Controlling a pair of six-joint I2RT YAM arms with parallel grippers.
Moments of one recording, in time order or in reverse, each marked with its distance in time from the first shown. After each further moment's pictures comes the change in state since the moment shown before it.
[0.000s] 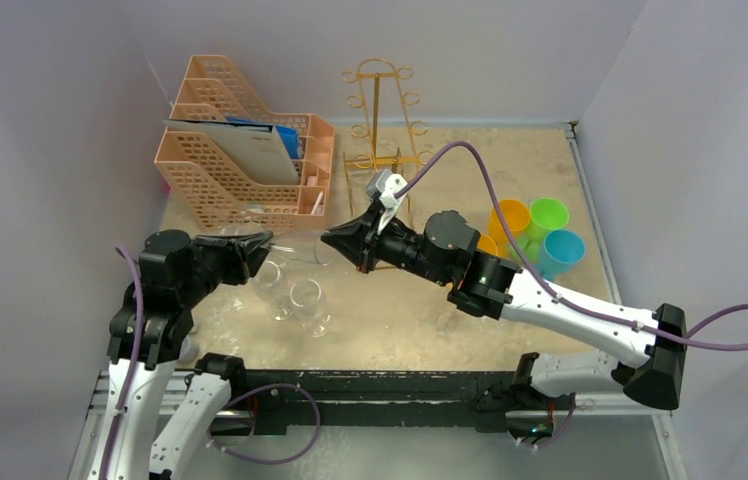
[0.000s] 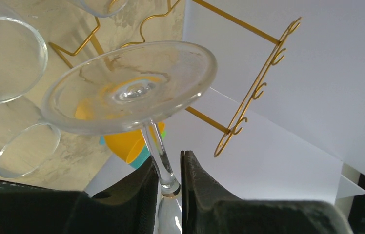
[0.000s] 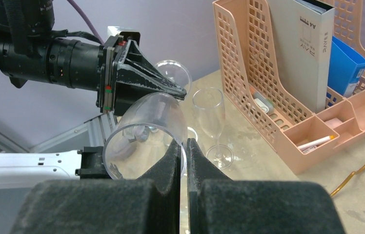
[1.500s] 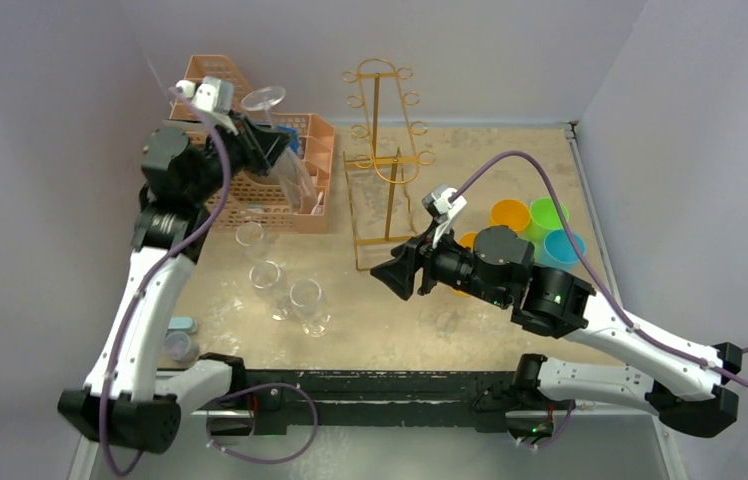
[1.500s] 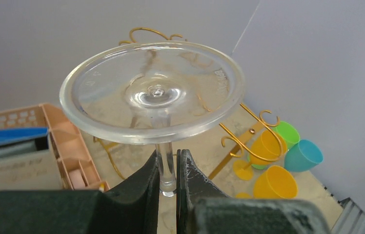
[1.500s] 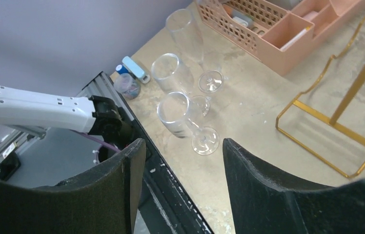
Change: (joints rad) left arm 0.004 0.446 0.312 0.652 0.250 1.379; right arm 0.000 -0.280 -0.008 -0.512 0.103 0.173
